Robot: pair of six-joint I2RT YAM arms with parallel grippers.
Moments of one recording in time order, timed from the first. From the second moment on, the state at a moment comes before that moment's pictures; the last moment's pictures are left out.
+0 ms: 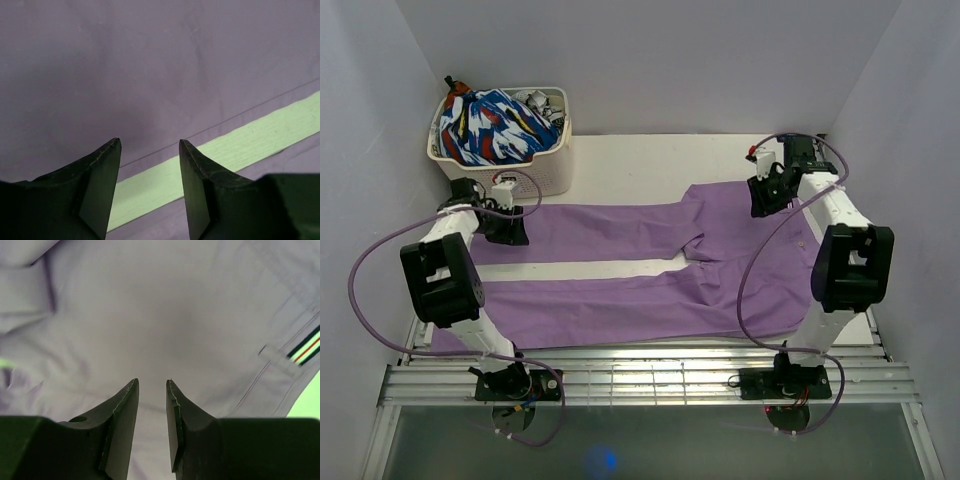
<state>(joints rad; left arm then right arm) 0.29 1.73 1.16 -0.58 0.51 0.48 0.00 1.73 1.40 -0.76 -0.35 -0.50</state>
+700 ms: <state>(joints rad) 0.53 1.97 1.37 -0.63 0.35 0.41 -0.12 2.02 1.42 -0.51 -0.17 -0.47</state>
